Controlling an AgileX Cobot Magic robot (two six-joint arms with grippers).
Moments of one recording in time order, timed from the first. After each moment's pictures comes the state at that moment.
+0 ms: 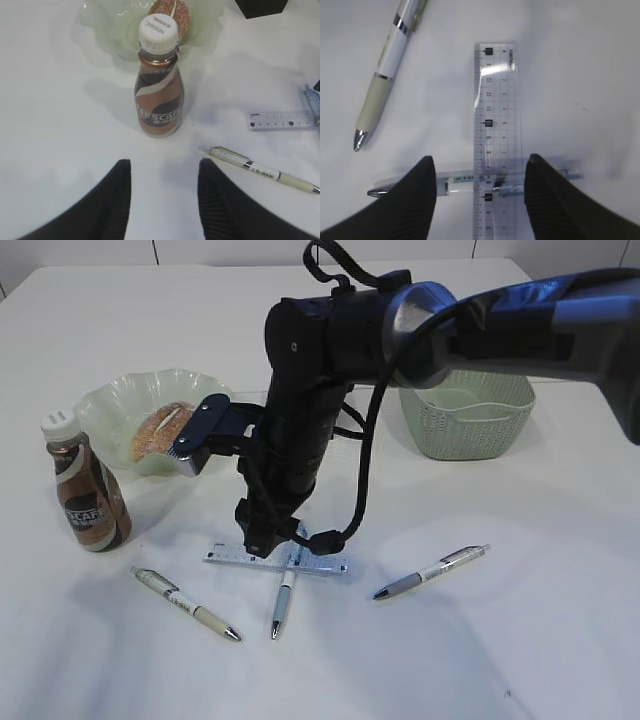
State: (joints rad) left arm -0.22 0.92 -0.50 0.08 0.30 -0.13; right arm 0.62 2.22 -1.80 0.19 1.00 -0.75
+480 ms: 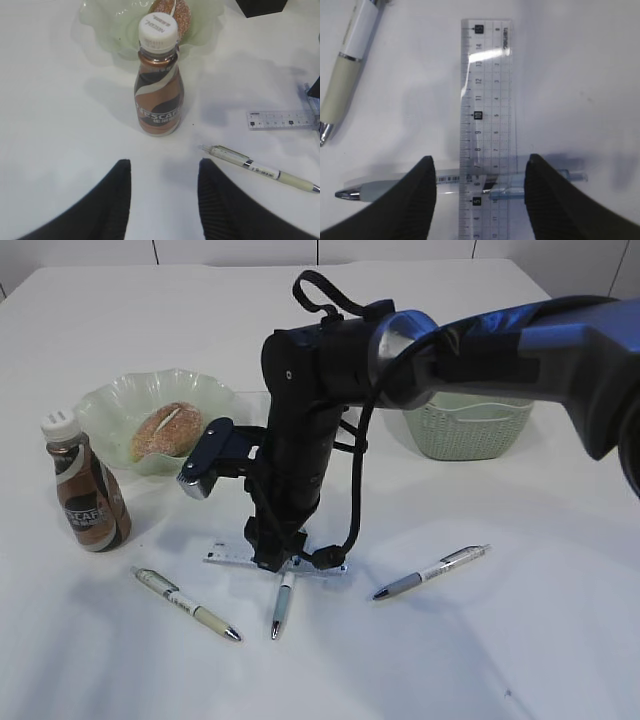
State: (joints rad) left arm -0.22 0.92 -0.50 0.08 0.31 -0.13; right arm 0.62 2.28 -1.81 0.14 1.00 -0.75
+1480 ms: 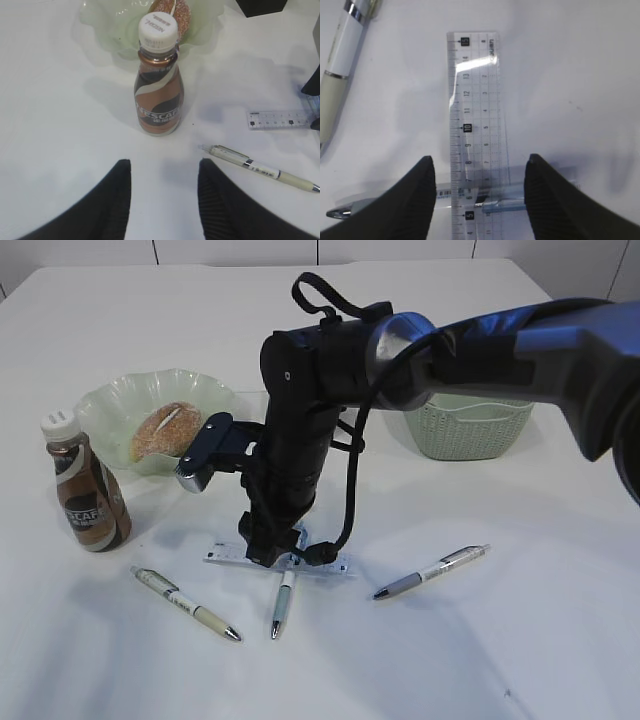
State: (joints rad) left arm -0.22 0.92 -0.50 0.08 0.31 -0.13; right arm 0.62 2.28 -1.82 0.14 0.96 -0.72
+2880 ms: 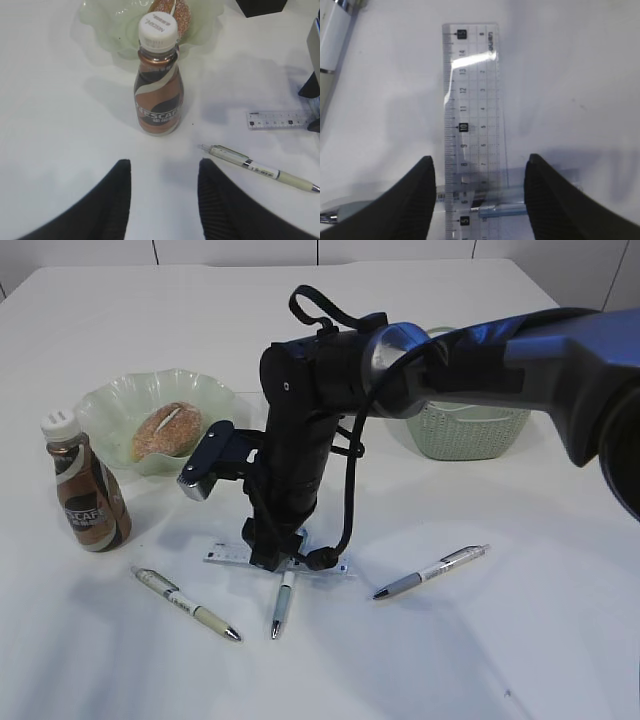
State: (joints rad) left arm -0.22 0.92 -0.50 0.07 0.31 -0.13; right arm 0.62 2.30 -1.82 0.13 0.95 -0.72
